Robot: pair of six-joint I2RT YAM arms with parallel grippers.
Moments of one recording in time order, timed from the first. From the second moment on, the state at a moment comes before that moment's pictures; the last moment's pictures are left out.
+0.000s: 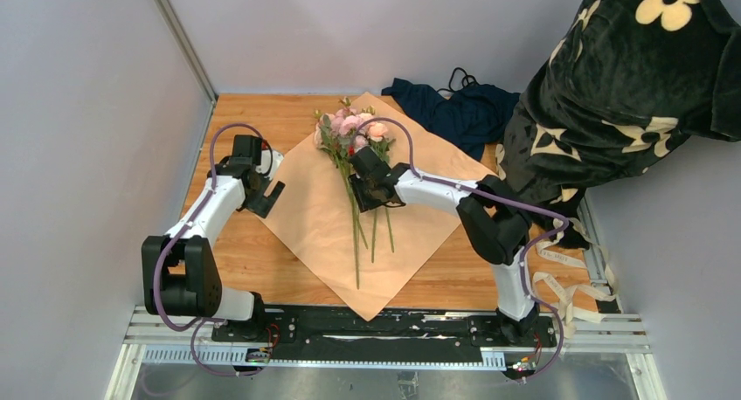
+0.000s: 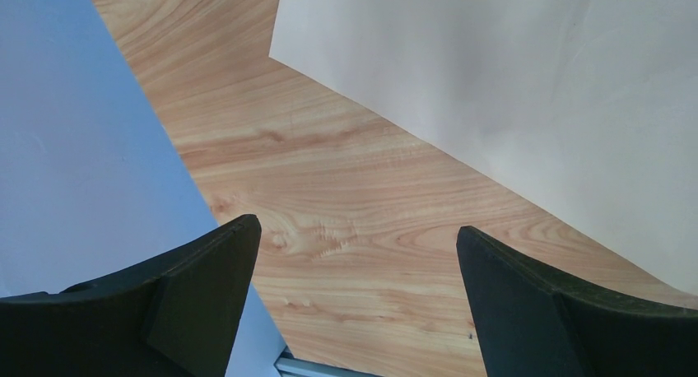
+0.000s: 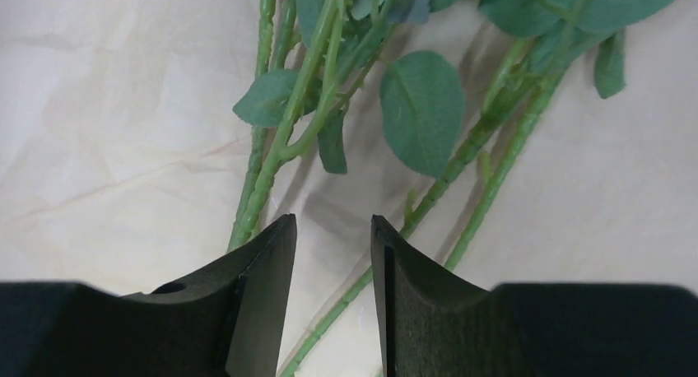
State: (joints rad) left arm -0.02 1.39 0.95 -0.66 -0.27 0.48; right arm 0.83 2.02 1.45 -0.38 0.09 0.32
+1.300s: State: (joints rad) left arm -0.02 1.38 0.93 -0.67 -0.24 0.47; right arm 0.81 2.05 1.54 -0.24 0.26 0.32
